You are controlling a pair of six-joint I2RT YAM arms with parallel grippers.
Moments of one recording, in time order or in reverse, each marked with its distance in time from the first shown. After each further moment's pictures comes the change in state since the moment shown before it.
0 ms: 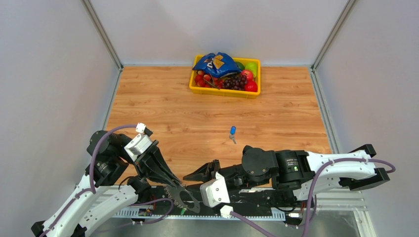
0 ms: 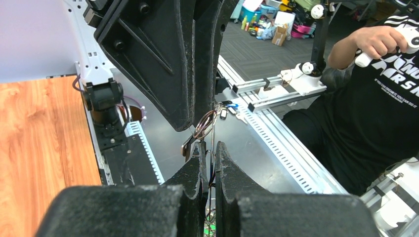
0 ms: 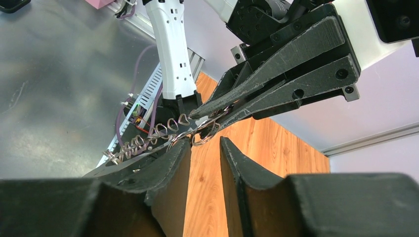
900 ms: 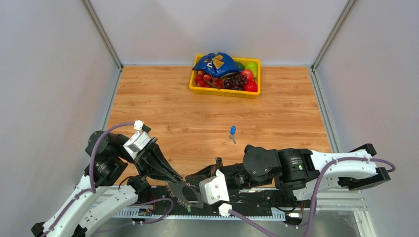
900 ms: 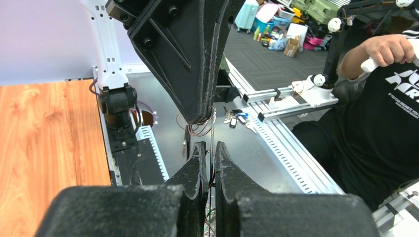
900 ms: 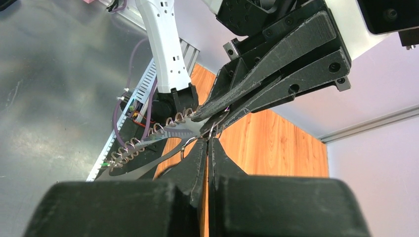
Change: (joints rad) left arm 0.003 -0.008 0.000 -0.002 -0.054 0.000; right arm 0.008 0.002 0.042 -0.048 0.060 0.016
